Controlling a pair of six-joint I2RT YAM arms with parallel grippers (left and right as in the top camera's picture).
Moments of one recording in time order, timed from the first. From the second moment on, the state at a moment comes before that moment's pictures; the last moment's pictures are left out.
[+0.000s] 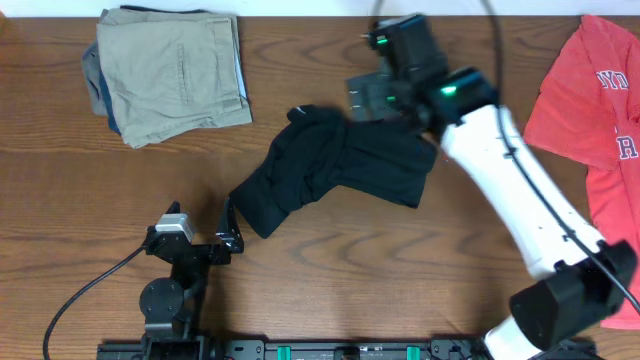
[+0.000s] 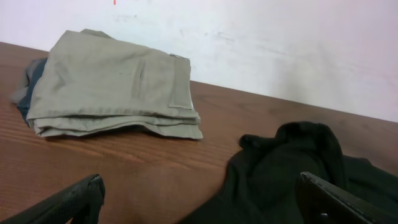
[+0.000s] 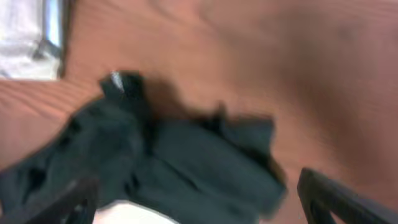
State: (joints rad) left arm 0.00 0.01 0.02 -0.11 0.08 -0.25; right arm 0.41 1.75 1.71 -0.92 0.05 0.20
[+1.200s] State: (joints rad) left arm 0.00 0.01 0.02 -0.11 0.08 -0.25; right arm 0.34 1.73 0.97 -0.60 -0.04 0.47
